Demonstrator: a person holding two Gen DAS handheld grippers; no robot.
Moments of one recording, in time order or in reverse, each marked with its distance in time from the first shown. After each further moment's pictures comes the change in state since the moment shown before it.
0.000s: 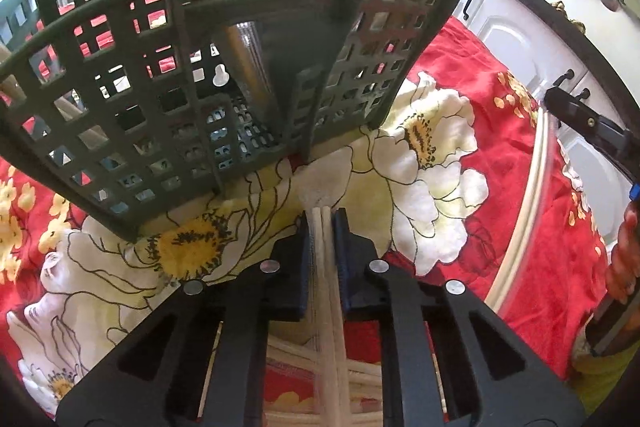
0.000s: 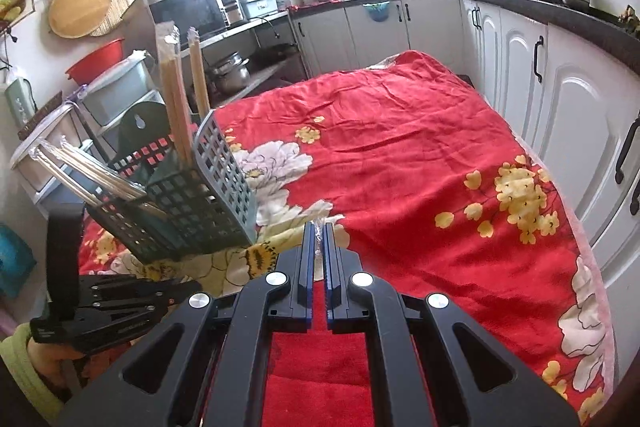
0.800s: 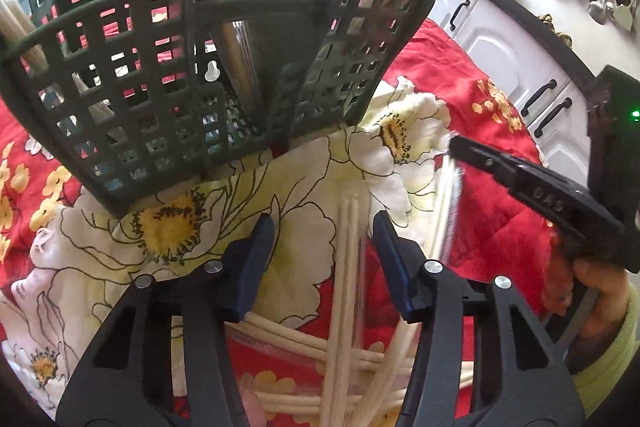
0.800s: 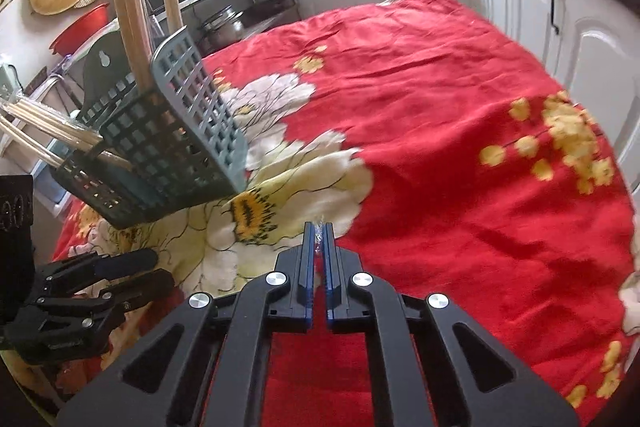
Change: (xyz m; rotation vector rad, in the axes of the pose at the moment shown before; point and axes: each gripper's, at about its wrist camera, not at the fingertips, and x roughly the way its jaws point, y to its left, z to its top) left arm -0.017 0.002 -0.014 -0.030 -0.030 -0.060; right arm 0.060 0.003 -0.024 0.022 0.172 -0.009
